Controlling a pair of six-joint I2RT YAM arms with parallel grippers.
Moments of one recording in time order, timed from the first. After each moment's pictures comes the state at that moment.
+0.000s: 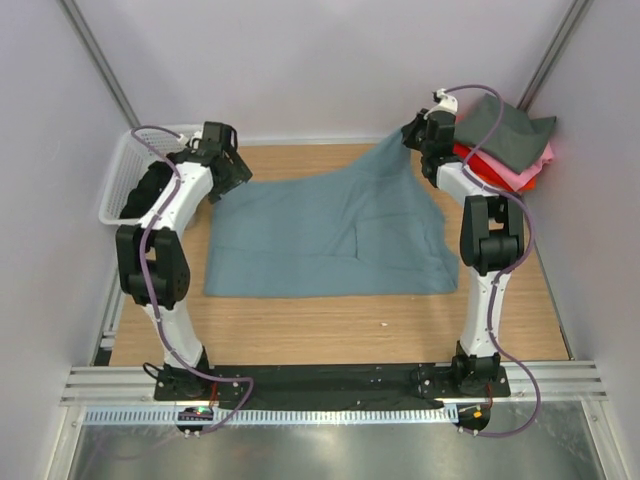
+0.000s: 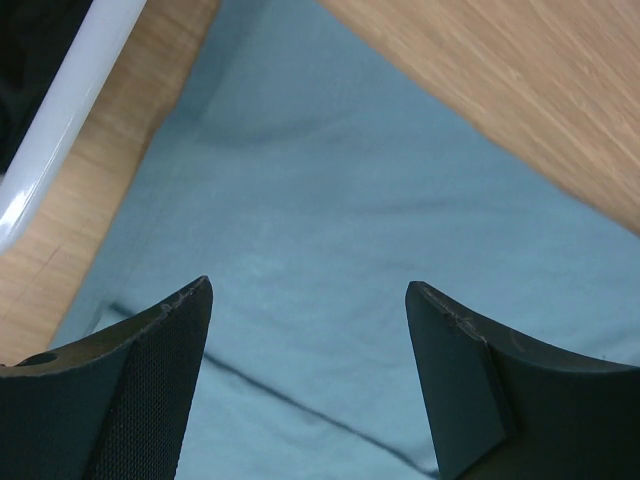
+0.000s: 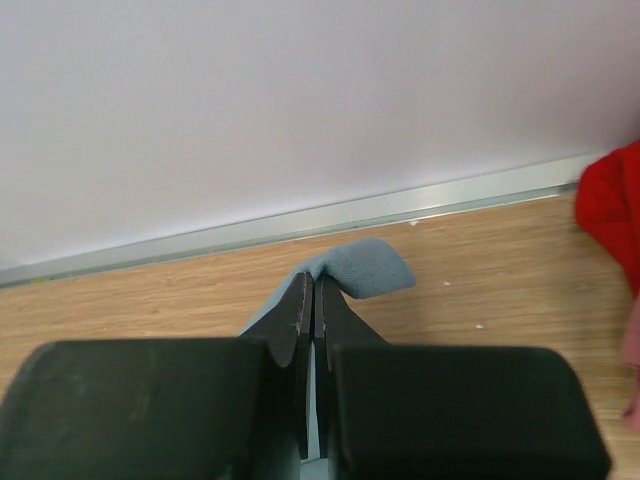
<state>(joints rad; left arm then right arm) -0.16 1.83 1.61 -0.73 -0.24 -0.73 0.10 2.17 1.68 0.30 -0.03 0.40</state>
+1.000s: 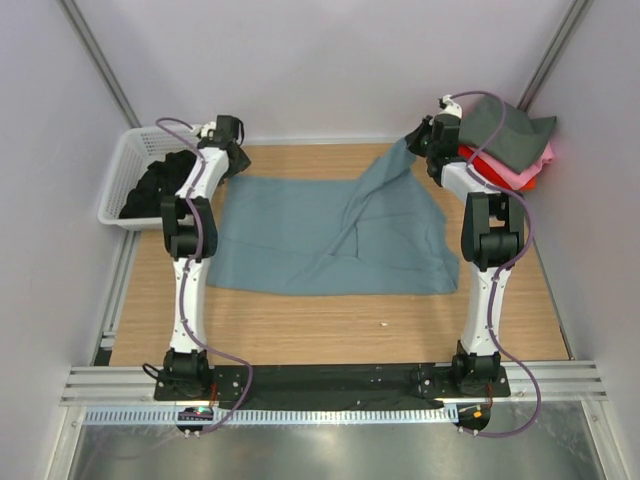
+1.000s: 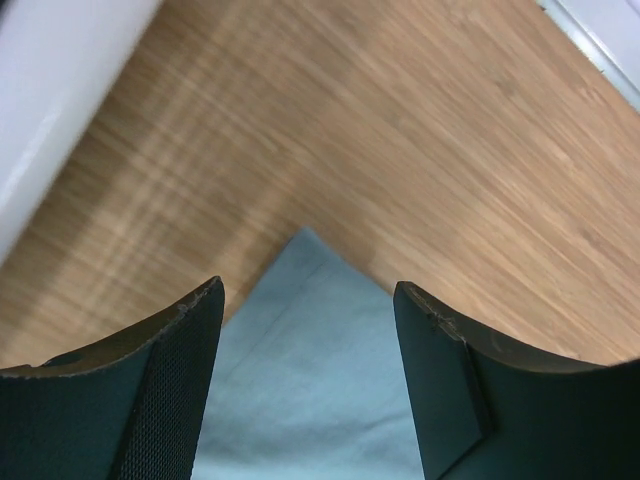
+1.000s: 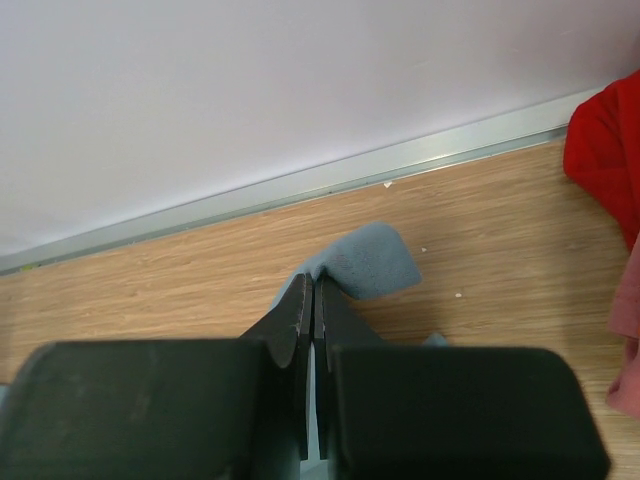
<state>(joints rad) -0.09 2.55 2.34 -0.76 -0.34 -0.68 0.05 2.22 1.71 0.21 -0.08 0.45</state>
